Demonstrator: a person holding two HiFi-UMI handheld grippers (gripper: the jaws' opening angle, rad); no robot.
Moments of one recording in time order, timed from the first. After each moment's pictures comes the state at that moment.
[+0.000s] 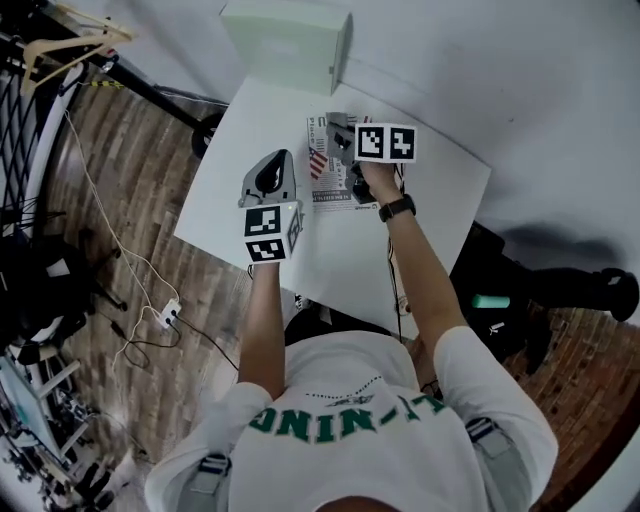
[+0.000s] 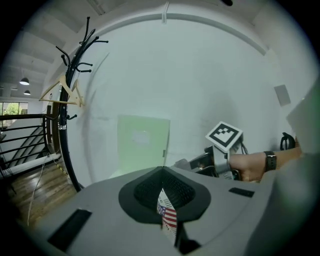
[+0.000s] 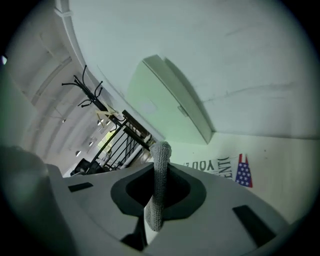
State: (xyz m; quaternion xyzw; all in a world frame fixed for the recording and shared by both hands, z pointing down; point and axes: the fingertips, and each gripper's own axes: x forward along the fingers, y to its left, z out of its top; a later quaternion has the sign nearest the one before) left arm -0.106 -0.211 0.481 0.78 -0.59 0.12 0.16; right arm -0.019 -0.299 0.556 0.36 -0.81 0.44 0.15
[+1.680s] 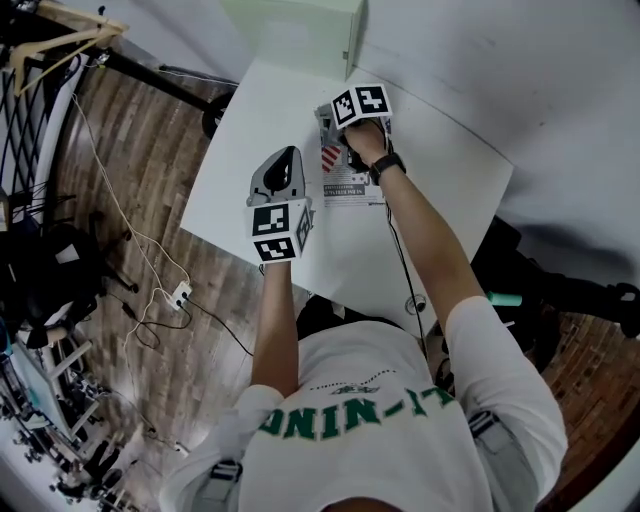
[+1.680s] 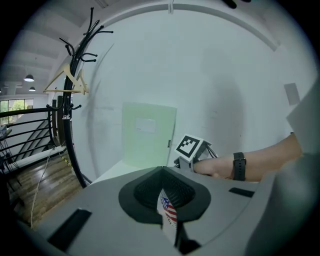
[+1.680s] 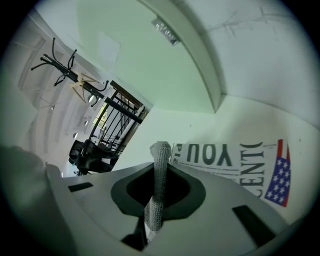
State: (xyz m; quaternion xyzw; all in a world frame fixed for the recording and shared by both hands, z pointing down) left arm -0.111 -0.226 0.523 0.76 -0.61 0.14 0.20; right arm -0.068 -0.330 0.675 0.28 -0.75 0.51 0.30
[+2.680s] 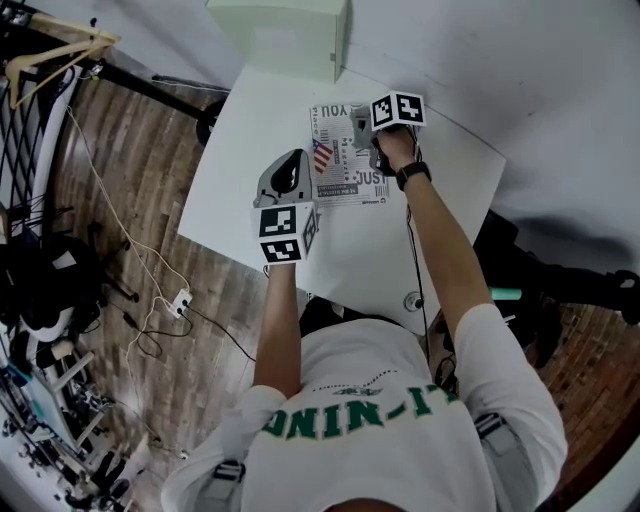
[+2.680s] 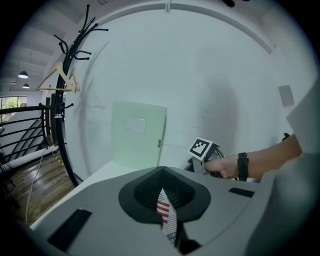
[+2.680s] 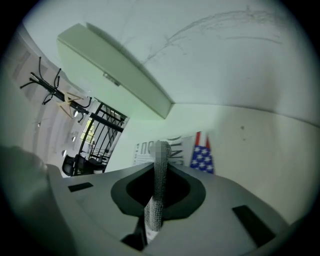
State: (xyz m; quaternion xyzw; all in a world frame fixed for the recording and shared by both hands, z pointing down) left arm -0.081 -0.222 0.519 0.78 -0.58 0.13 0.20; right arm 0.039 -0.335 0.683 0.37 -0.70 0.54 0.28
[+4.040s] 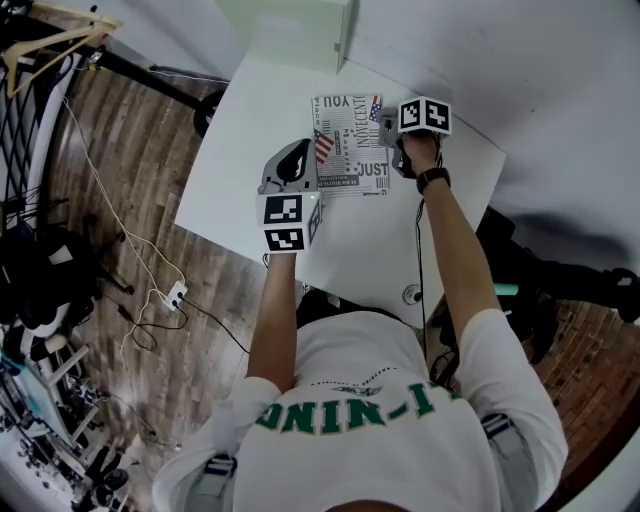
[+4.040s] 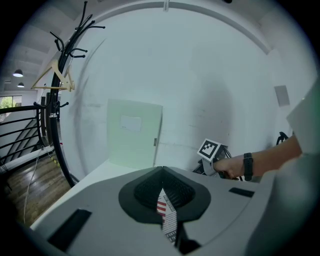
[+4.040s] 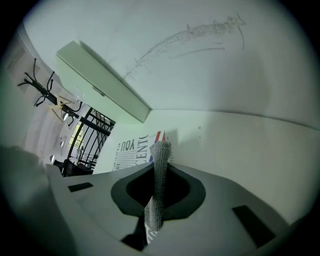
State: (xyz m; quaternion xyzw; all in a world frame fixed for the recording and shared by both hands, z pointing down) left arm -0.074 -0.222 0.521 0.79 -0.56 0.14 0.20; right arm 0.100 -0.324 0.686 0.43 -0.68 0.53 0.27
